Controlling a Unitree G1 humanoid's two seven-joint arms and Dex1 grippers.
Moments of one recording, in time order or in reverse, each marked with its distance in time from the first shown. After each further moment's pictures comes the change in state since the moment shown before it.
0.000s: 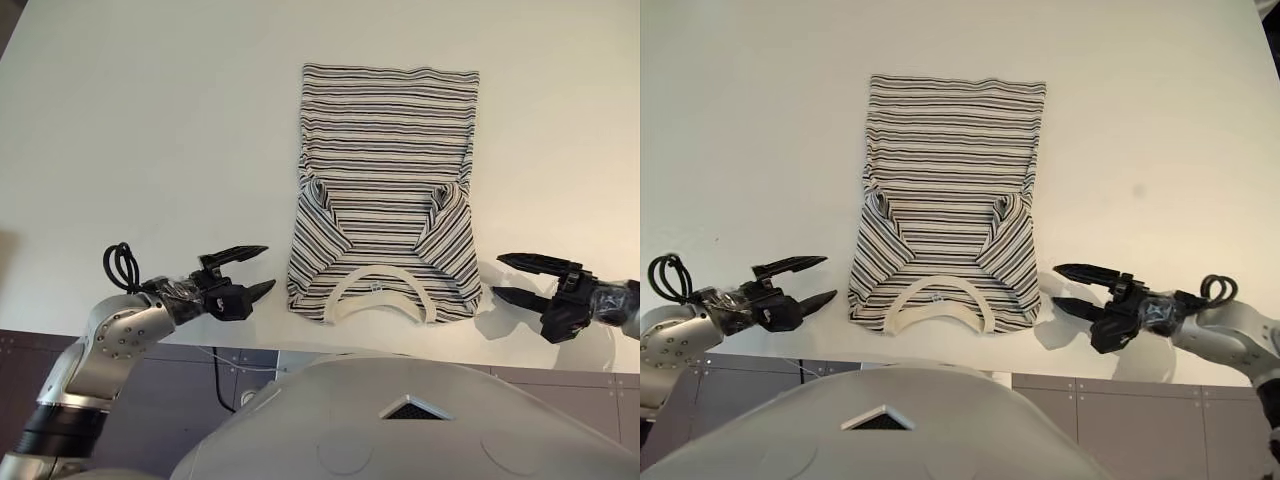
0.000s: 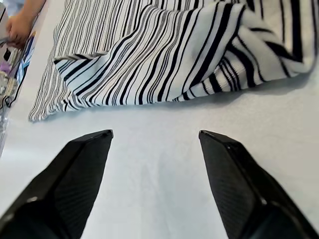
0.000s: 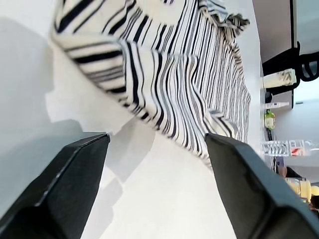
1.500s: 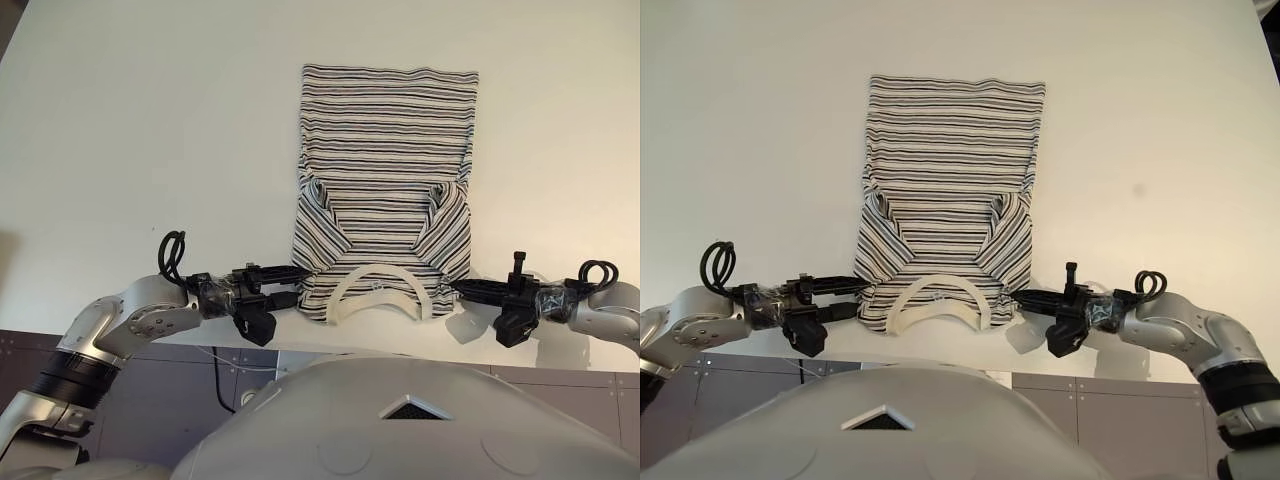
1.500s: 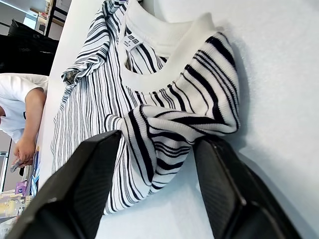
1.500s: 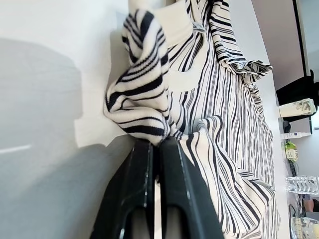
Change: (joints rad) left arm -0.263 0.069 -0.277 0.135 0.237 -0.321 0.175; right arm -0.084 0.130 0.146 -0.070 0.045 0.074 0.158
